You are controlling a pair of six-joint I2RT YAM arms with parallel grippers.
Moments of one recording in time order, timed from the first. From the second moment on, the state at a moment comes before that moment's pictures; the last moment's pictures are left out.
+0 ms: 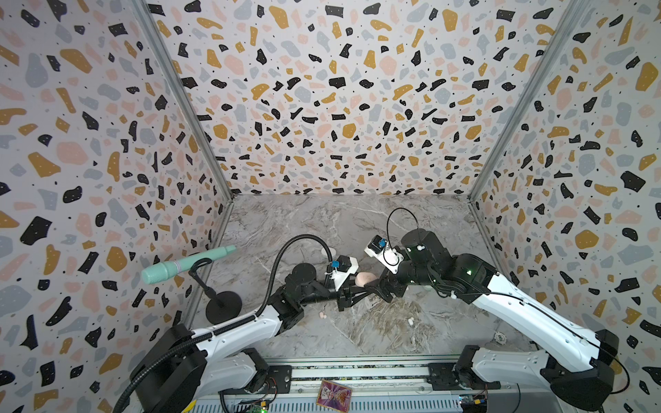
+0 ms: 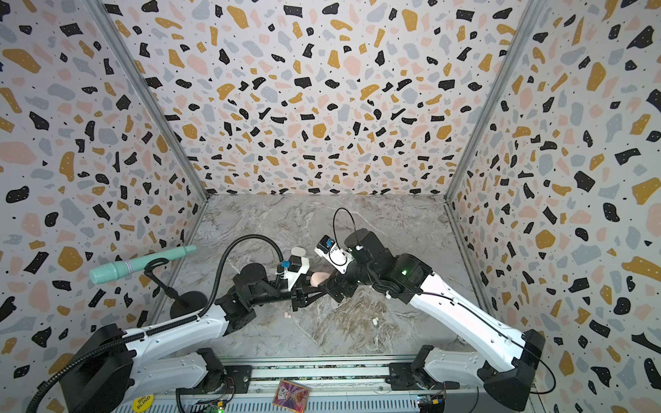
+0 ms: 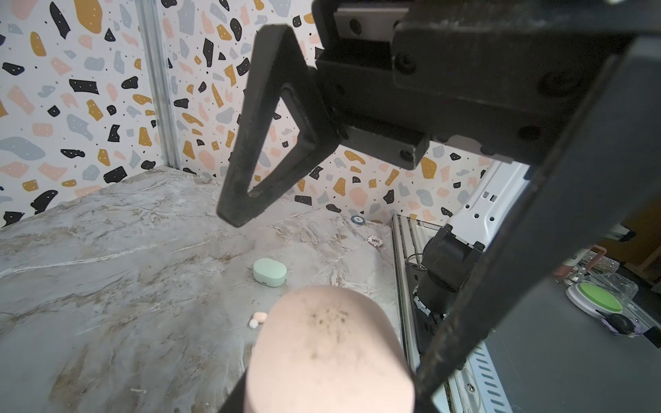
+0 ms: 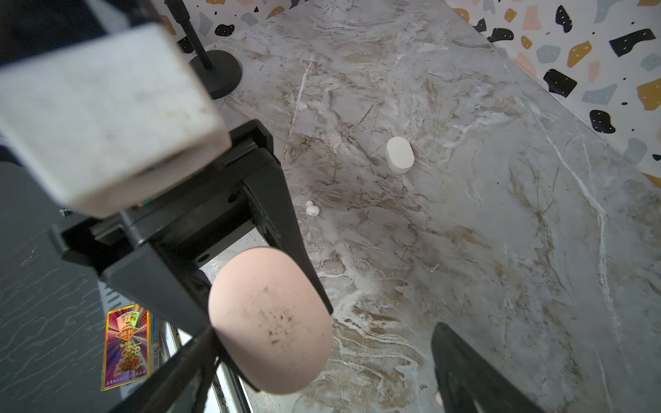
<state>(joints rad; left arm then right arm) -0.78 1.16 0.50 0.59 0.65 -0.13 0.89 1.17 1.26 -0.82 -0.15 -0.11</state>
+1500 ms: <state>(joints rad) -0.78 1.11 0.48 0.63 0.61 -0.16 0.84 1.22 1.37 -0.90 -0.08 -0.01</state>
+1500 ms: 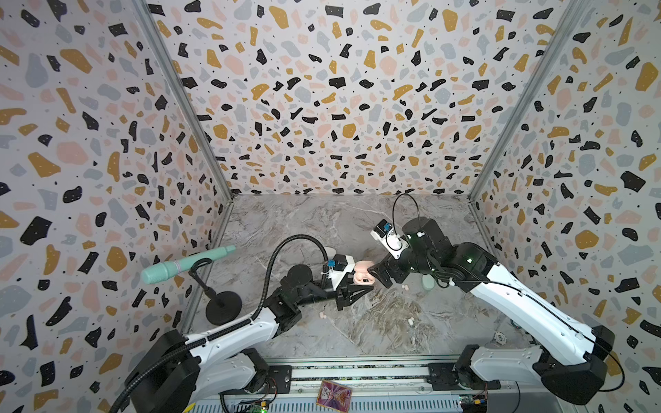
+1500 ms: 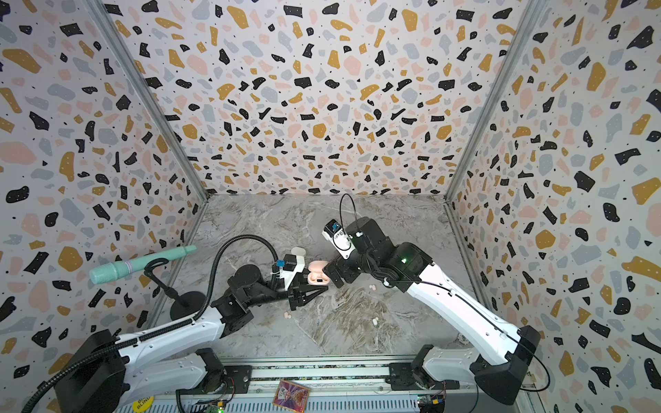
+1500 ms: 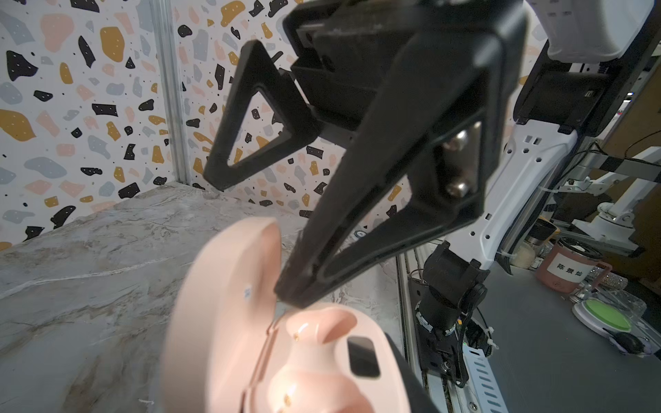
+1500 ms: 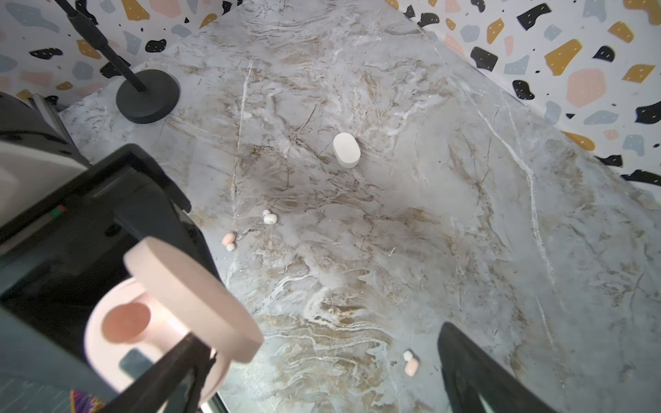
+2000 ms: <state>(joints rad) -0.78 1.03 0.39 0.71 0.51 -0.21 0.78 0.98 1.20 -0.93 -0.16 0.37</state>
